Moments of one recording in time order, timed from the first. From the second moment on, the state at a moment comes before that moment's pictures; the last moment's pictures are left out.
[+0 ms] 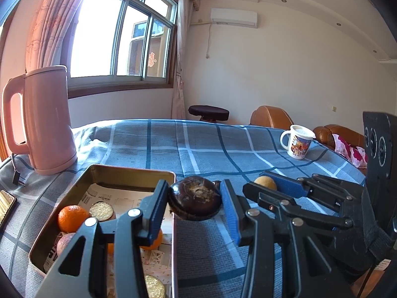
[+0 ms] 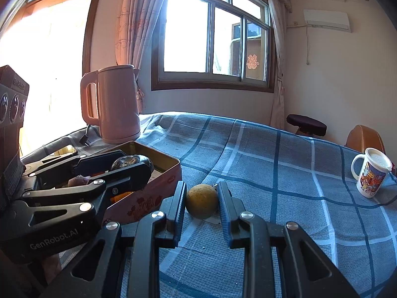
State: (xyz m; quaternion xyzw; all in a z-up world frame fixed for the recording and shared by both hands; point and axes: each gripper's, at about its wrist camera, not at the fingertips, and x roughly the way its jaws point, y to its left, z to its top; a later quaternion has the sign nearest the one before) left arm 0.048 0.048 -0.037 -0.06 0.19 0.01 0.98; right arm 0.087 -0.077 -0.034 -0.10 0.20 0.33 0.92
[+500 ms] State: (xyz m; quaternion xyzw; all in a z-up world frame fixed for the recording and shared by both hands) left arm 0.037 0.072 -0.032 -0.07 0.19 0.04 0.98; right arm 0.084 -0.063 -0.034 -0.11 0.20 0.34 0.91
